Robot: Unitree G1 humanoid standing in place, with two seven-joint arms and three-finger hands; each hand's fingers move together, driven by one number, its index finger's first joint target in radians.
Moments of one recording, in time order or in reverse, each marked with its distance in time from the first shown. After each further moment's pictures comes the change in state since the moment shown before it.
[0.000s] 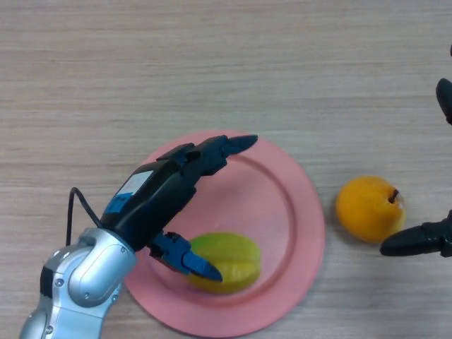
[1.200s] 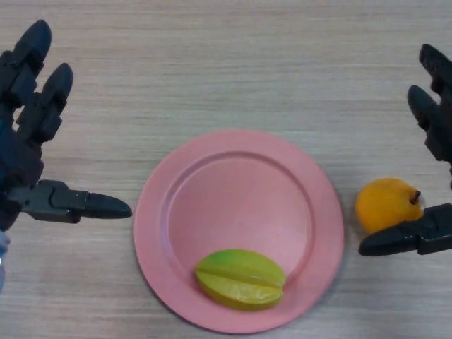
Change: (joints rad) left arm 0.032 0.129 0.367 -0.234 -0.923 0.440 0.145; right arm -0.040 0.001 0.081 0.050 0.004 0.002 -0.014
